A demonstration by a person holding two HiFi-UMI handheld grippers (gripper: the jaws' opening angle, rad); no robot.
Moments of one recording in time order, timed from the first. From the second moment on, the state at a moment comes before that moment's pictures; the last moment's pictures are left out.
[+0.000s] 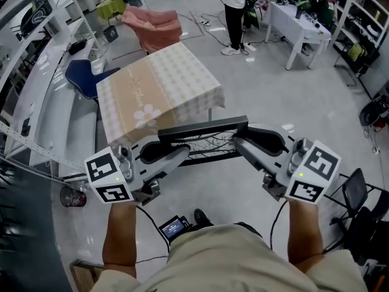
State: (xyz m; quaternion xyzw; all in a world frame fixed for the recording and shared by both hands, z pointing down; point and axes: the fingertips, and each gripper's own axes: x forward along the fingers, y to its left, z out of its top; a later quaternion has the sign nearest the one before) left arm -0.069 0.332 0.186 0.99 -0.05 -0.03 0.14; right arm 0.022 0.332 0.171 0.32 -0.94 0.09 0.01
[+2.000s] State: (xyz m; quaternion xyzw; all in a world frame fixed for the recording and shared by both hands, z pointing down) left arm -0.001 -0.071 0.226 0.98 -0.08 -0.01 0.18; right arm 0.091 -0.074 0.216 0.31 -0.94 0.14 0.00
